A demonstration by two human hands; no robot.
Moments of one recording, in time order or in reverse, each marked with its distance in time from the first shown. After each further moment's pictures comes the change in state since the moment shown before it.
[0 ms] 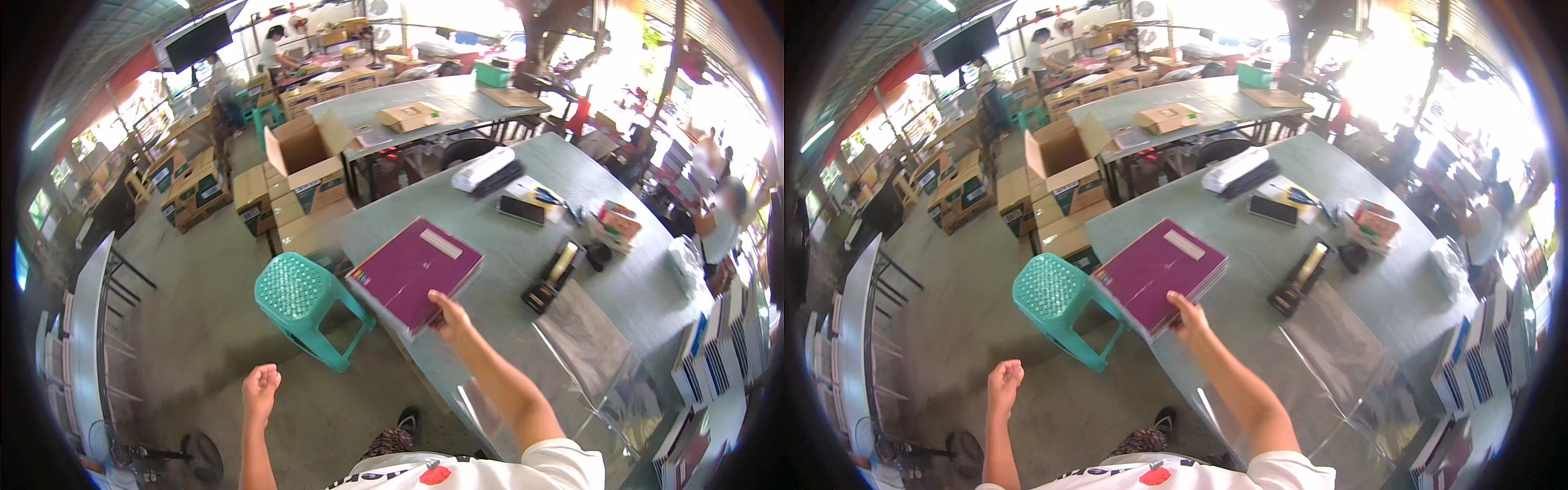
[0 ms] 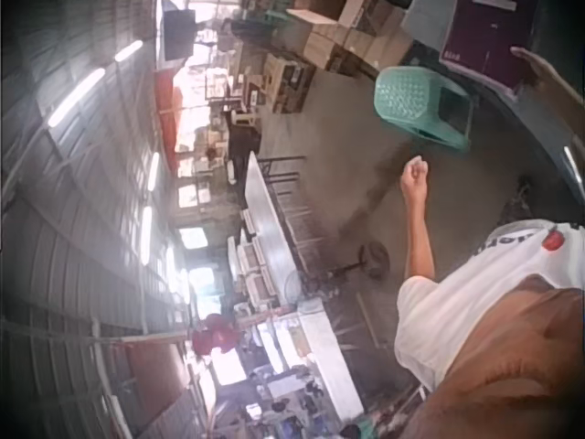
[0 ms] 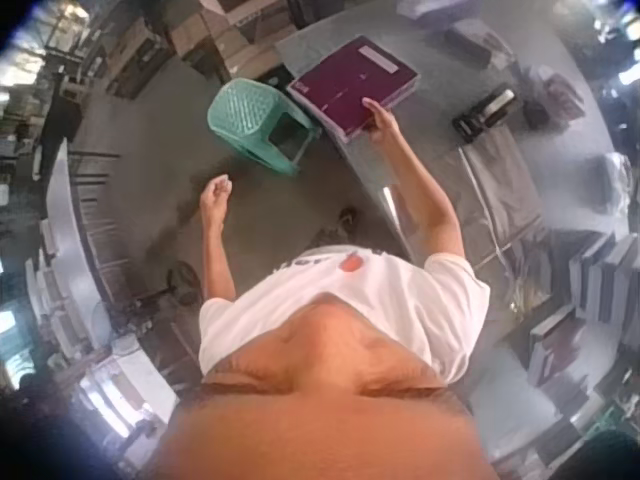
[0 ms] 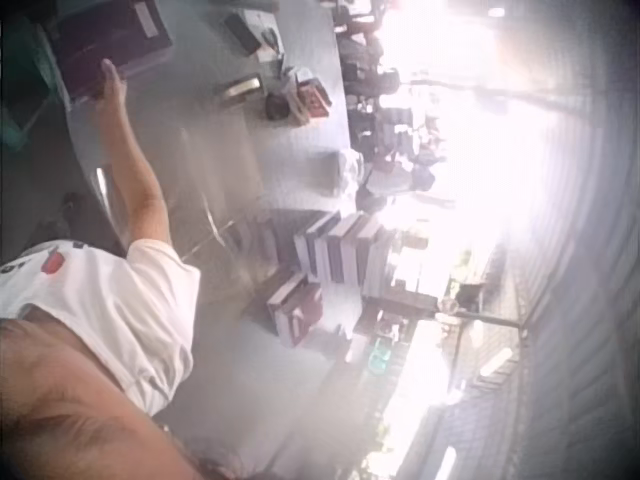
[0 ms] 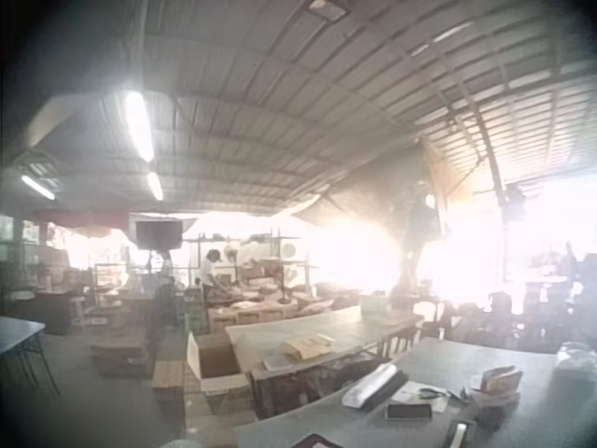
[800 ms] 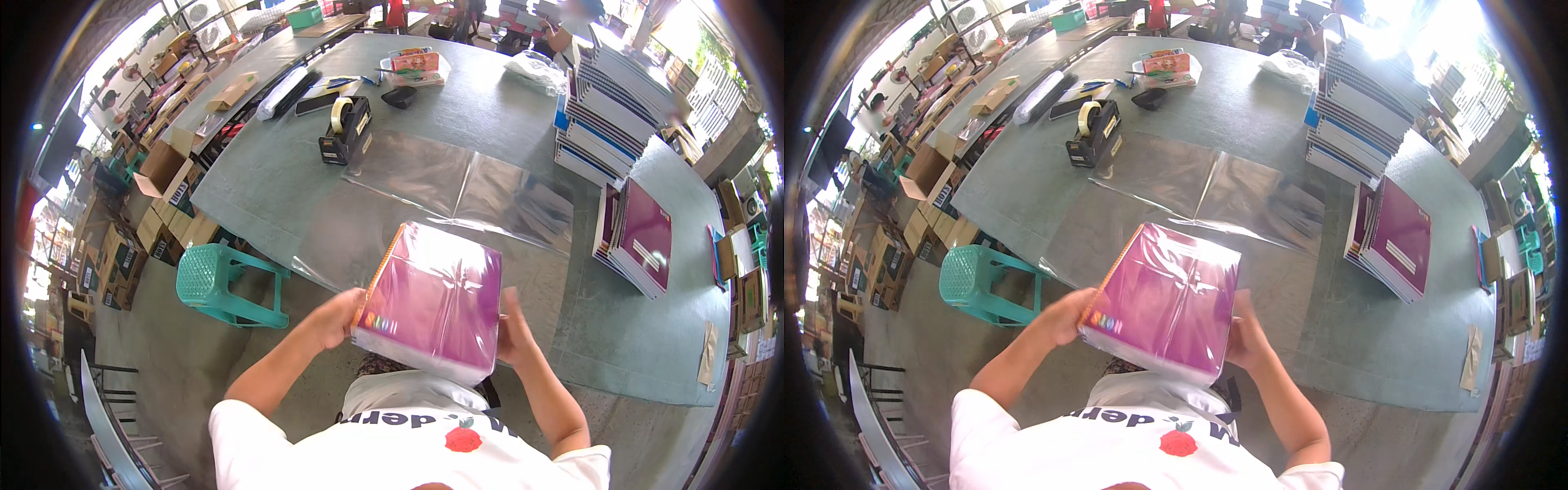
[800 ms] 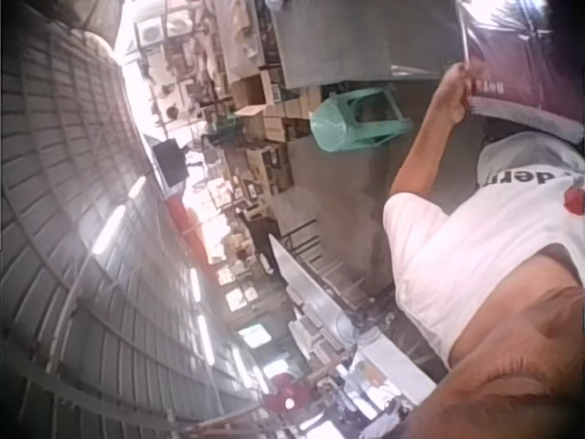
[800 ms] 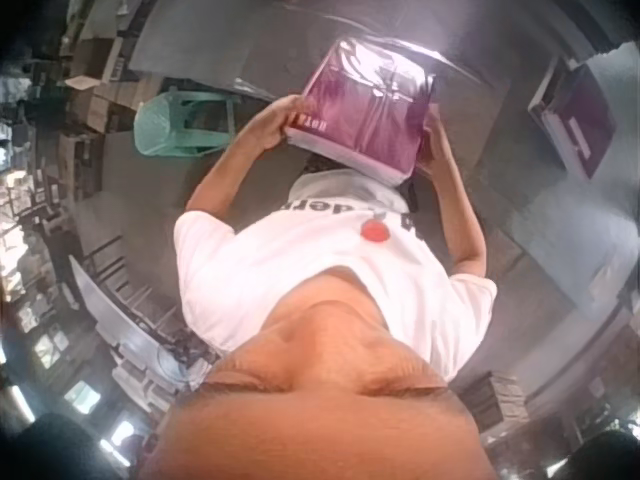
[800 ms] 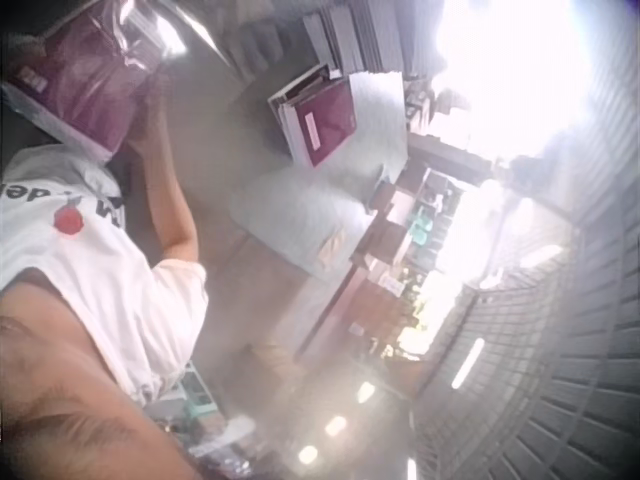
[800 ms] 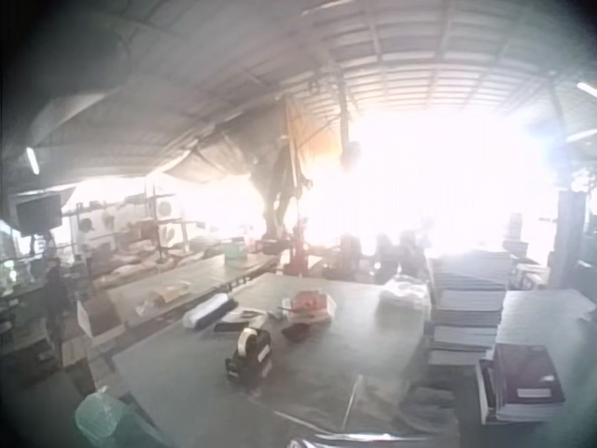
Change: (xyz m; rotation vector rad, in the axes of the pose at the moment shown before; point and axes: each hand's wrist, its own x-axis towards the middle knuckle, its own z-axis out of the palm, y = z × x) left_hand -0.254 0.117 0.283 -0.184 -1.442 -0.637; right_hand -0.502 0.071 -0.316 0.400 0.052 -0.083
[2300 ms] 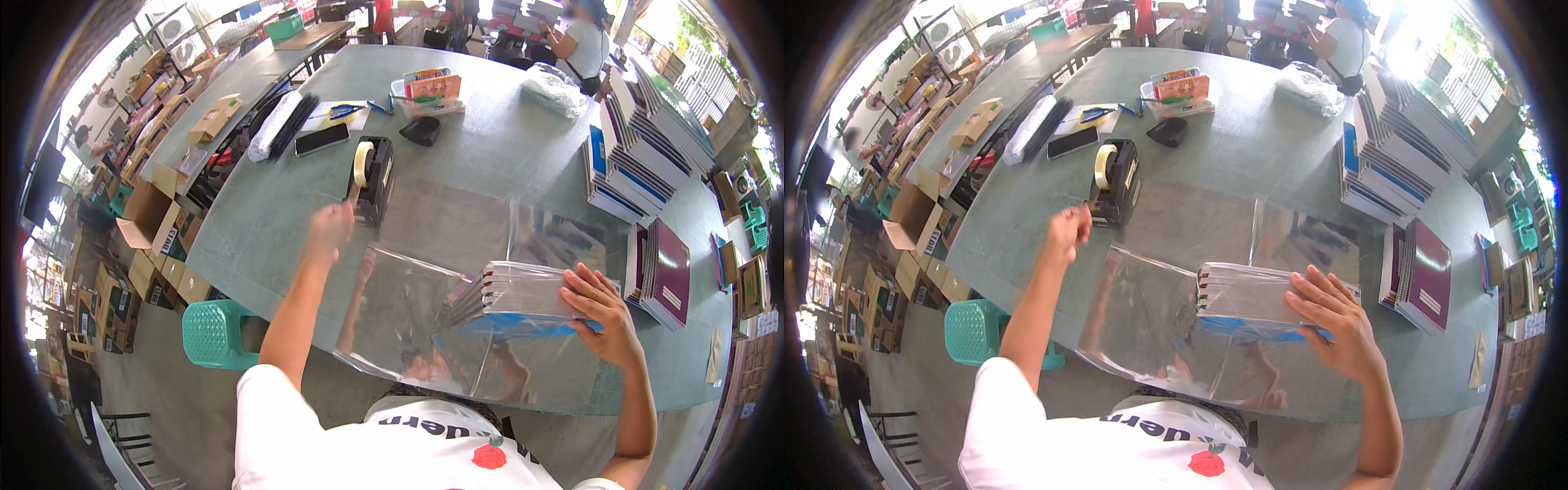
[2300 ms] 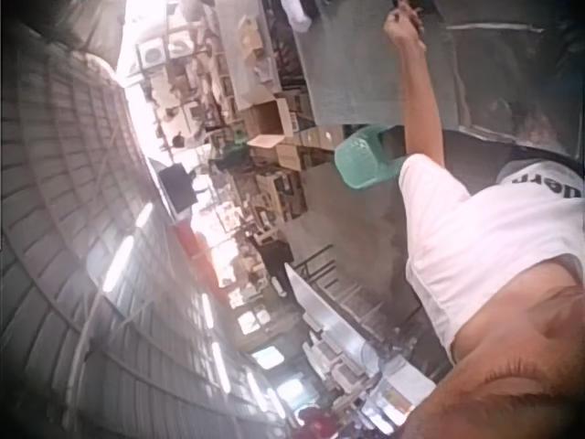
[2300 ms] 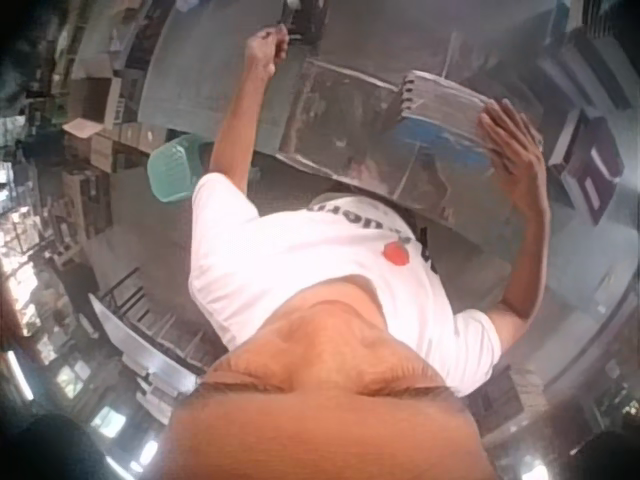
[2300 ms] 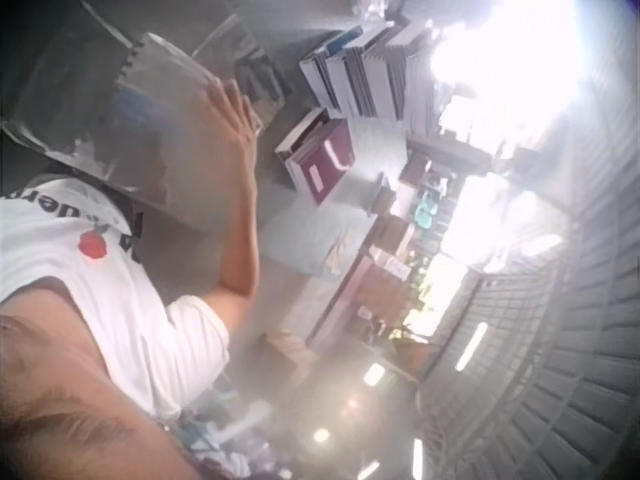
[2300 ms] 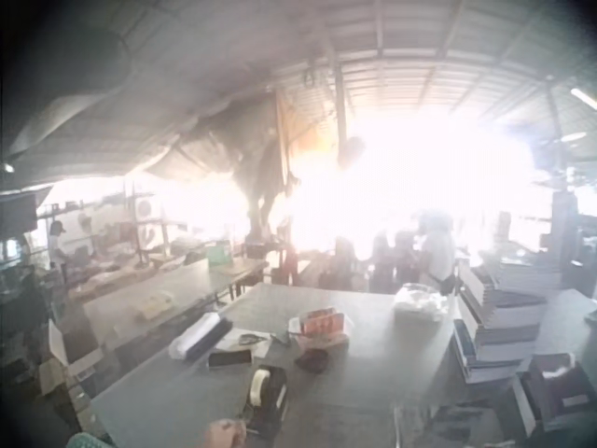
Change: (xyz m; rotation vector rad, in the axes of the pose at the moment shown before) left_hand 0.200 0.227 -0.188 0.370 0.537 0.719; right_hand 0.011 -0.141 0.159 -2.032 0.392 -0.879
